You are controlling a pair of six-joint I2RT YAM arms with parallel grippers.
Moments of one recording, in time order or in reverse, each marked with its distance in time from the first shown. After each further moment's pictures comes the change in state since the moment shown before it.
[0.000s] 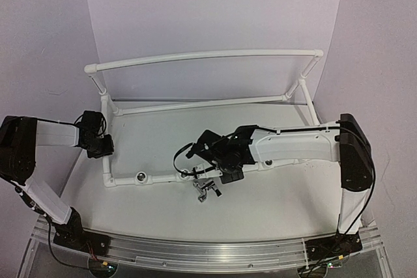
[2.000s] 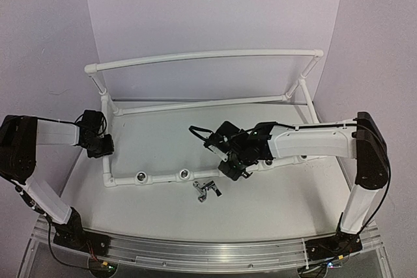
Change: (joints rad) left arm 0.000 0.009 0.017 -0.025 0.000 -0.001; right arm -0.069 -0.130 -0.158 0.158 -0.168 0.789
